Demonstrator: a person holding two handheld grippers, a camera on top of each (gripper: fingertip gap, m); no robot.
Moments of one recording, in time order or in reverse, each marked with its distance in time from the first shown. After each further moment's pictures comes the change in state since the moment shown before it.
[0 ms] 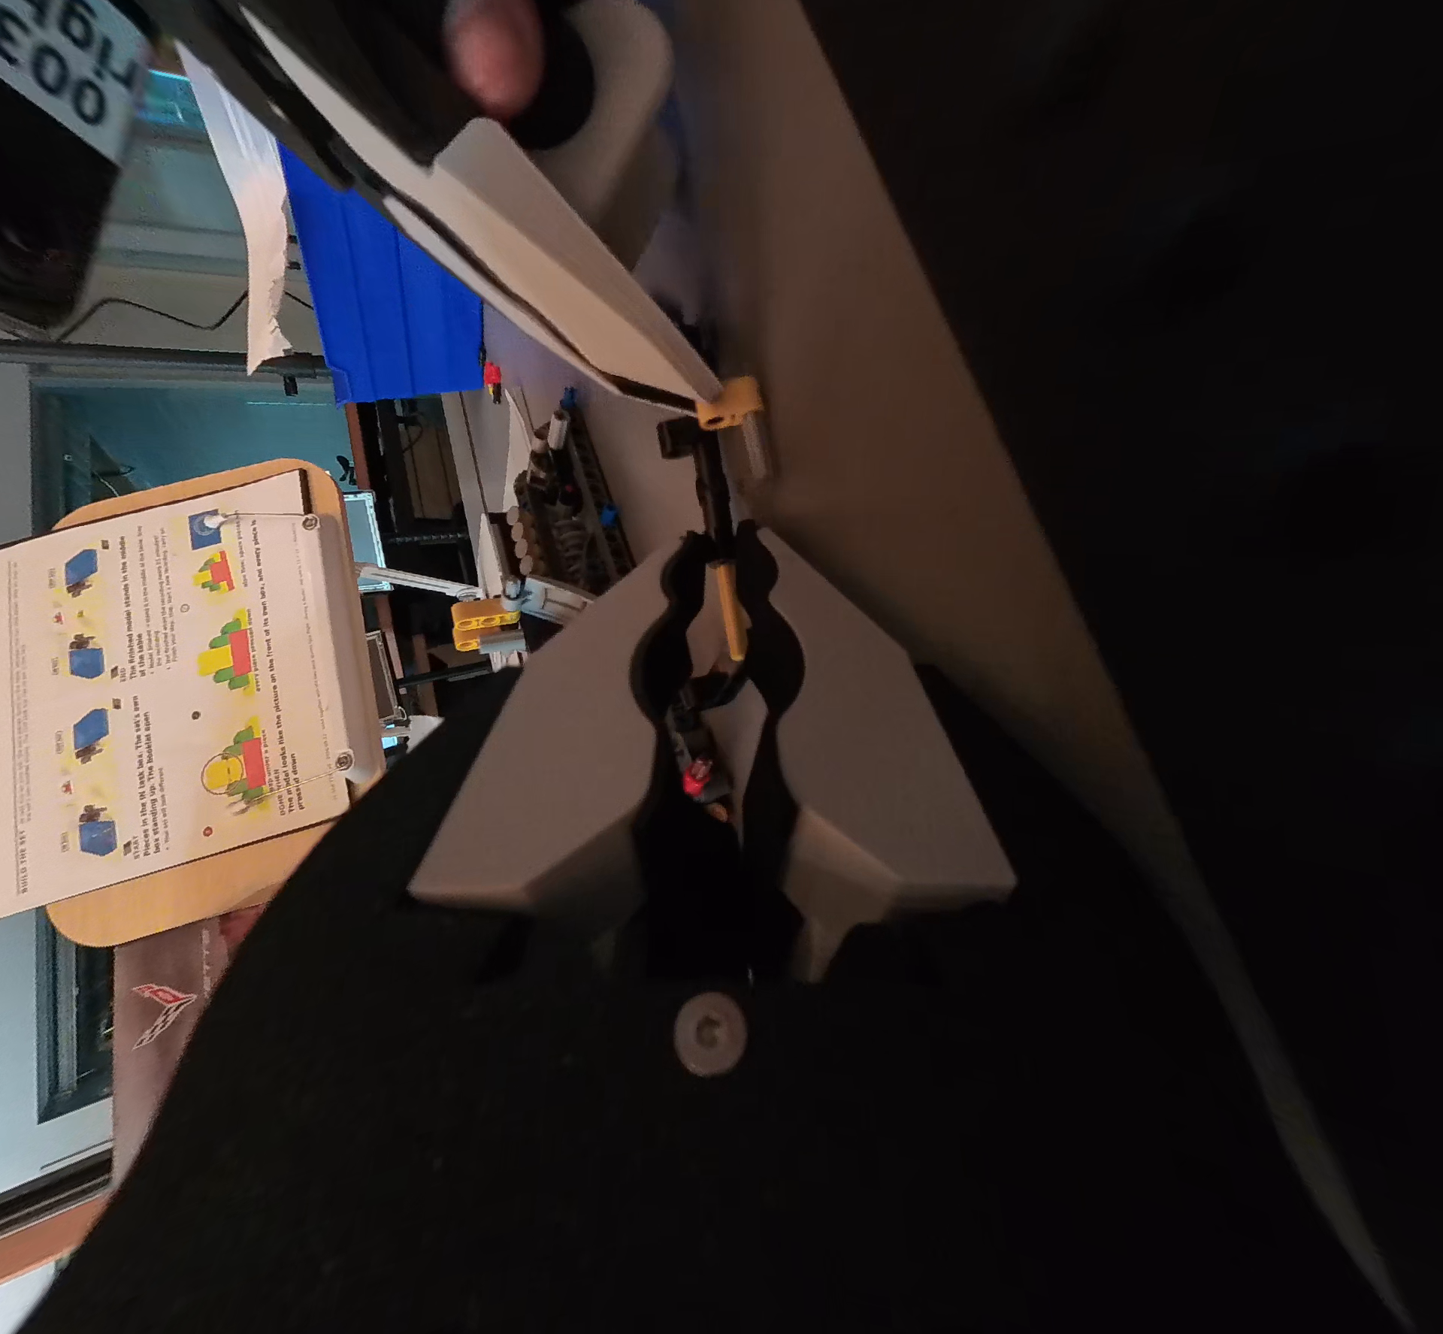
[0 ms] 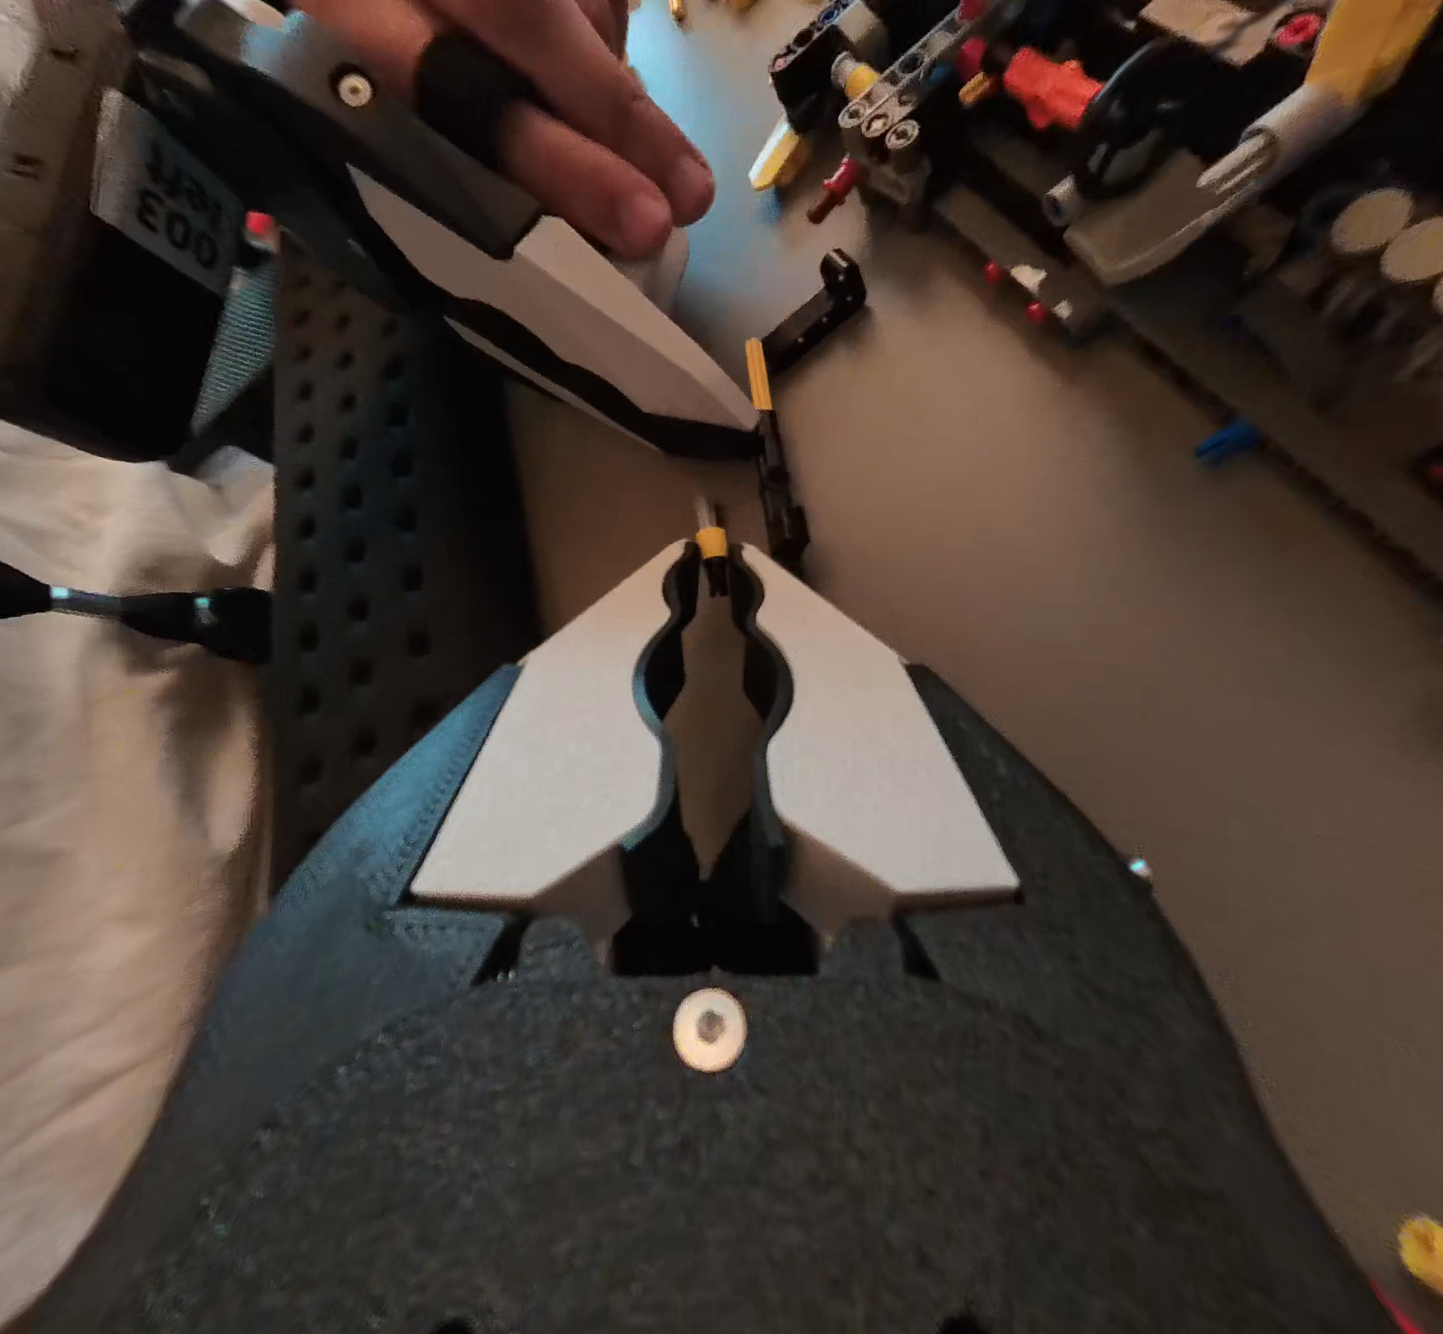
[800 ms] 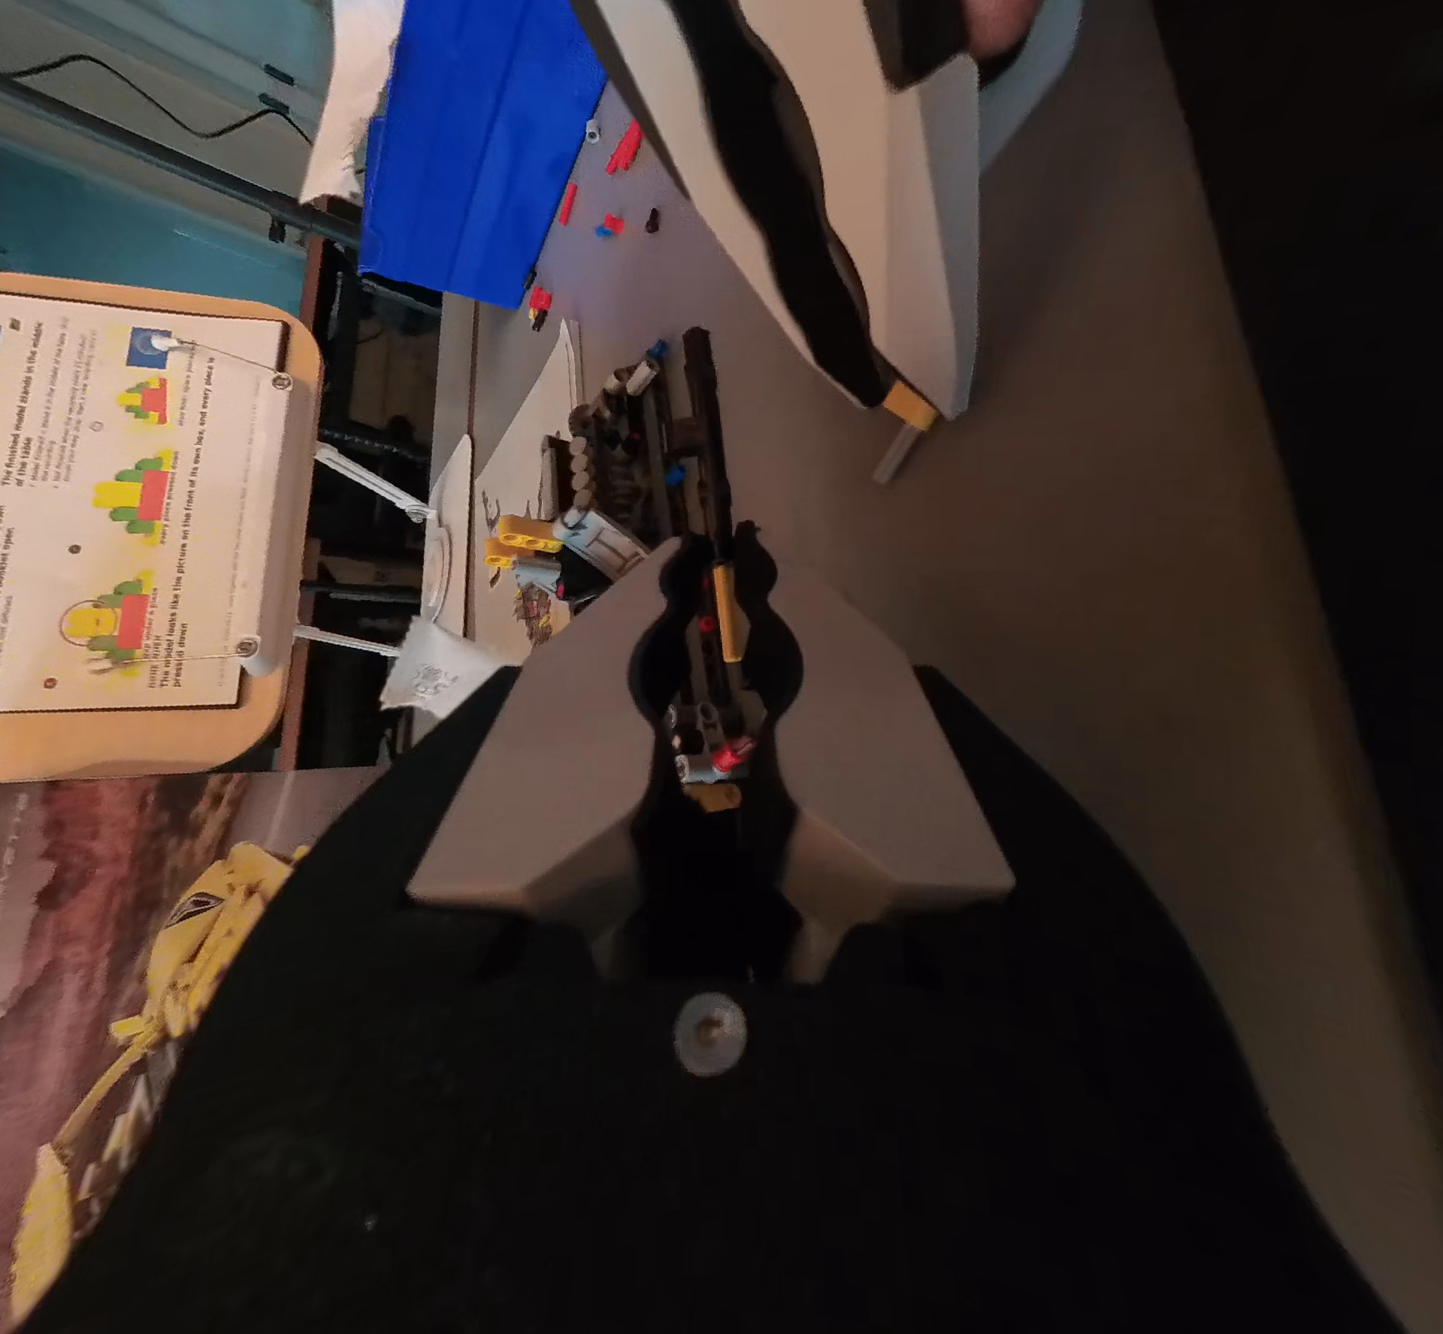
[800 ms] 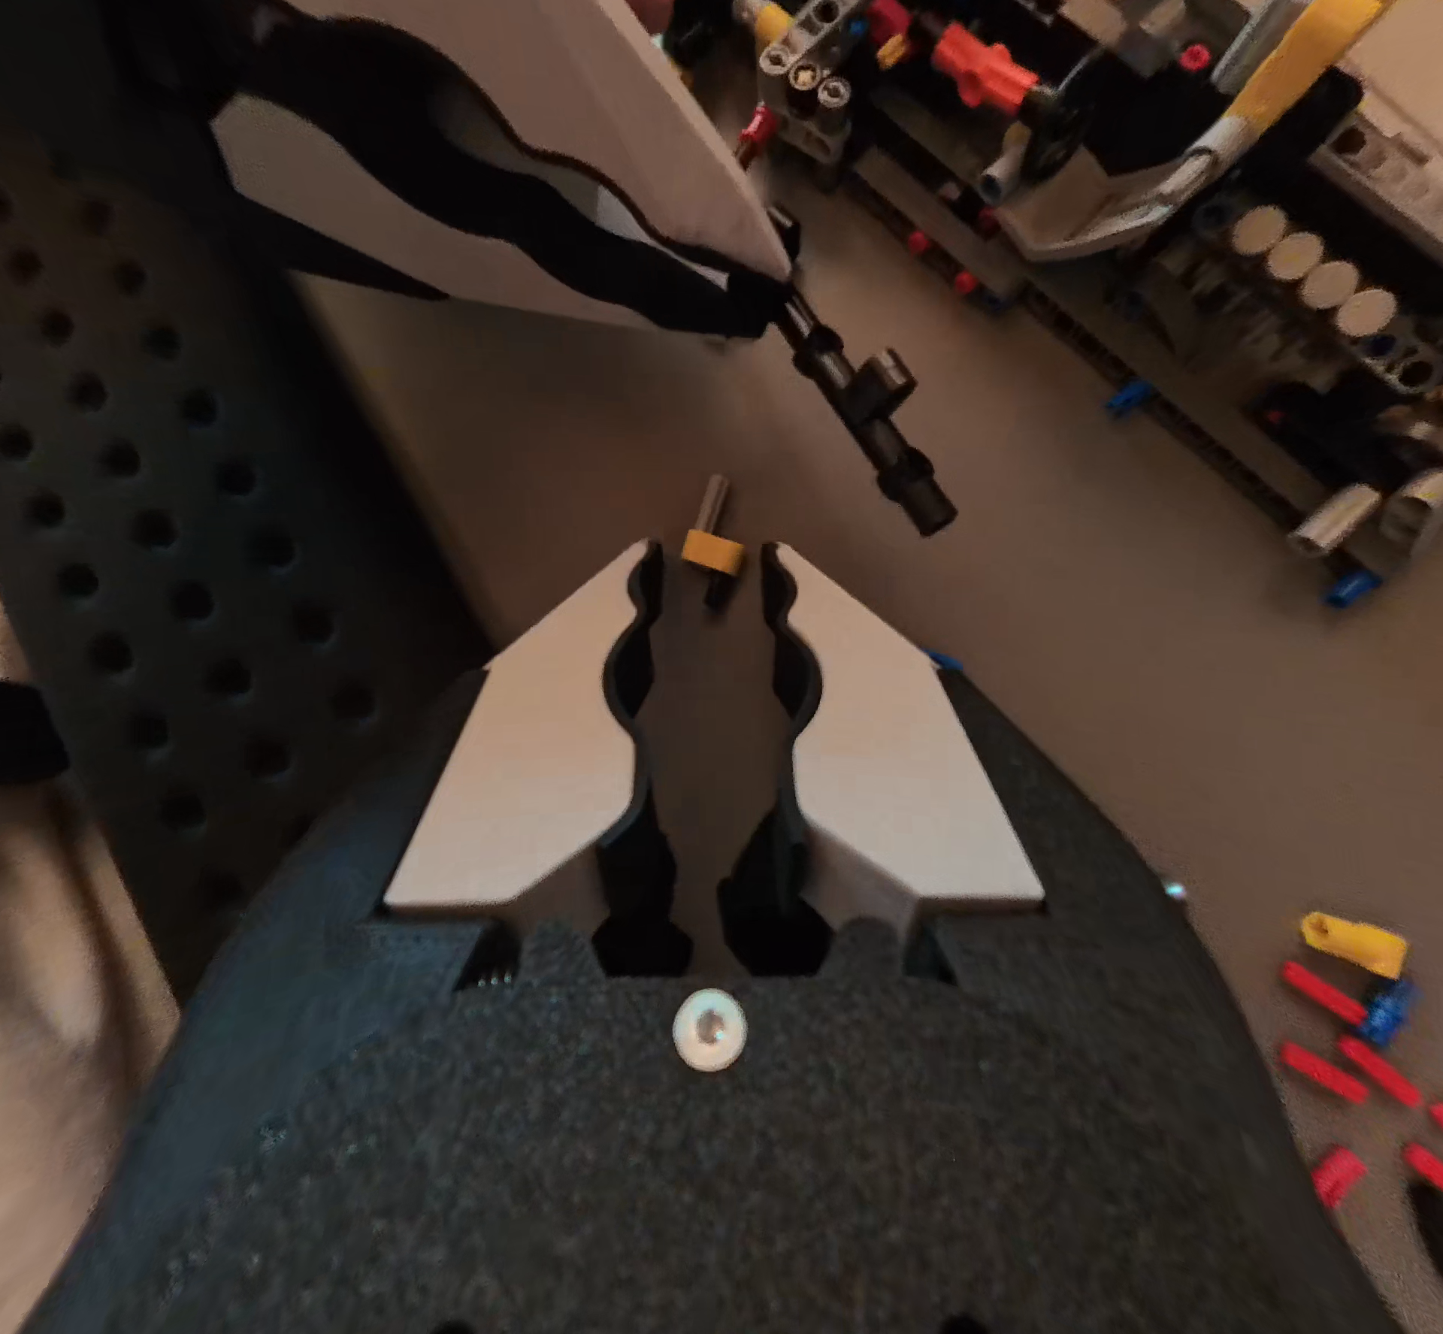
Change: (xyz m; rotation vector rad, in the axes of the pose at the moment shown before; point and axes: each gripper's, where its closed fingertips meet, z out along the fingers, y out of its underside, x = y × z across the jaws) left arm -0.031 0.010 -0.004 0.018 -0.024 -0.325; right arm 0.005 0.006 0.001 -0.100 0.409 -0.050
